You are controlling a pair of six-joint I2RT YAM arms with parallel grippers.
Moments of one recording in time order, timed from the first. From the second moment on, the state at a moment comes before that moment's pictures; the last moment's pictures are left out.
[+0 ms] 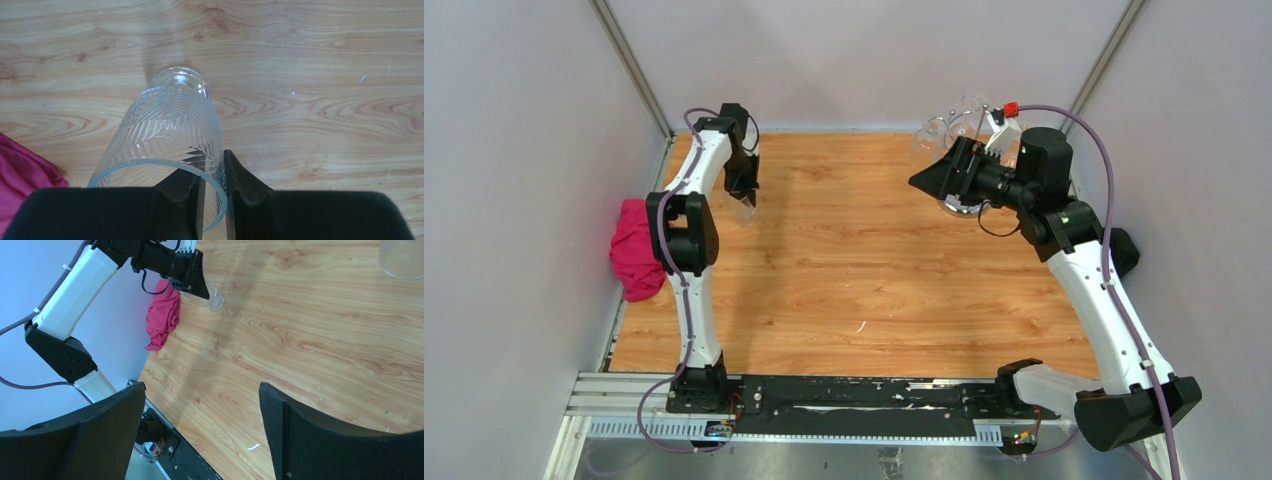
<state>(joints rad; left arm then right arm) -0.05 2.20 2.04 -1.16 0.06 -0.05 0.28 1.13 1.32 -0.48 -0.53 0.56</state>
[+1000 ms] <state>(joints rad) -0.04 2.14 1.89 -1.07 0.01 -0.08 0.28 1.14 1.31 -0.46 -0.55 0.56</state>
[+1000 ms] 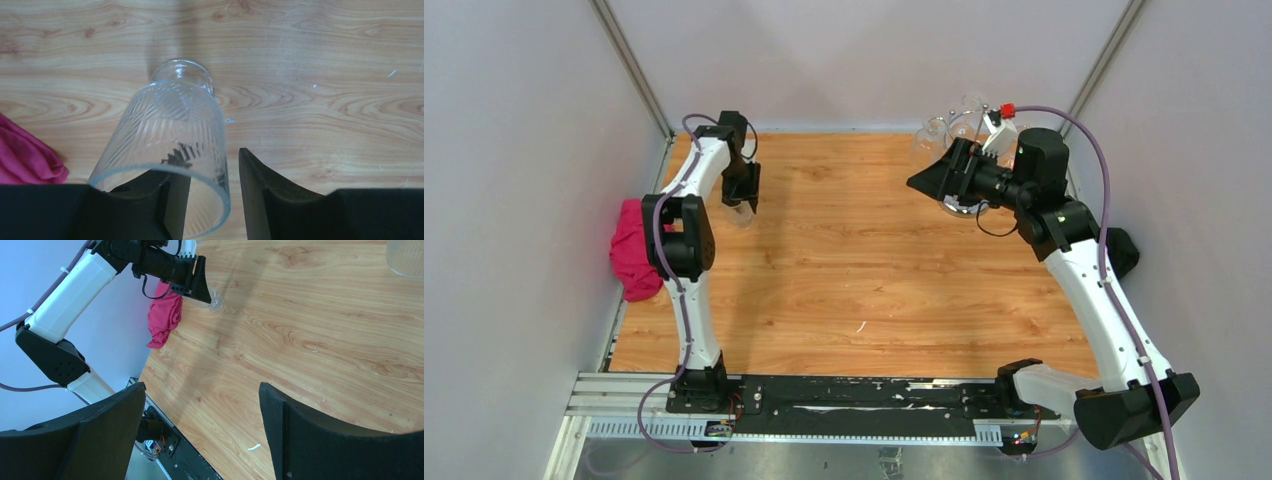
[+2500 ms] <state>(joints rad) -0.37 1.34 1.43 0.26 0.77 -0.77 -0.13 1.20 1.27 -0.41 -0.60 0.60</state>
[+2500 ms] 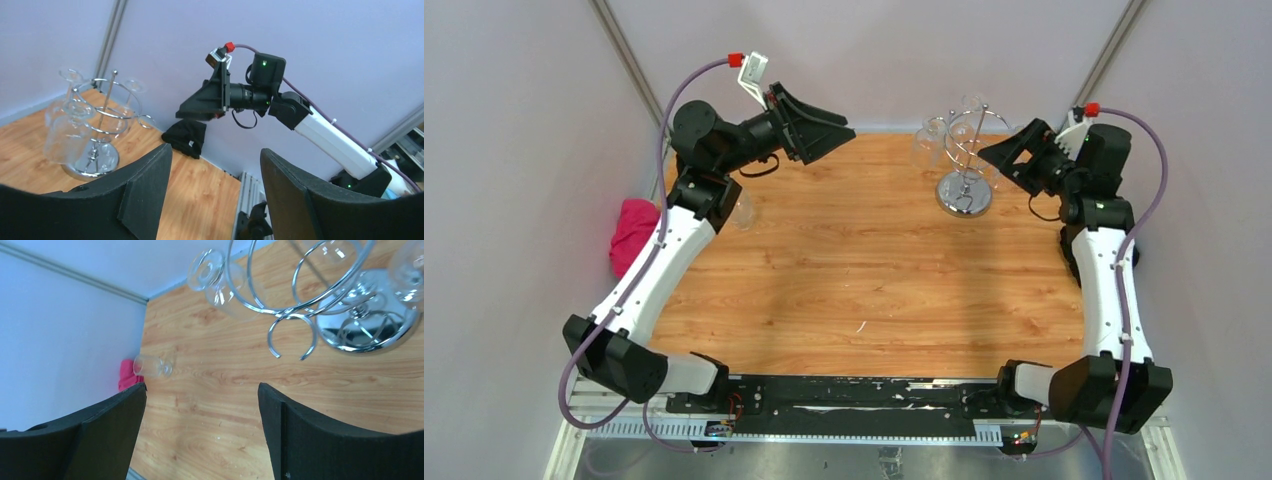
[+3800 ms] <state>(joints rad) -0.42 1.75 1.56 0.37 0.71 -0.89 -0.41 1.45 1.17 -0.03 -0.83 0.85</state>
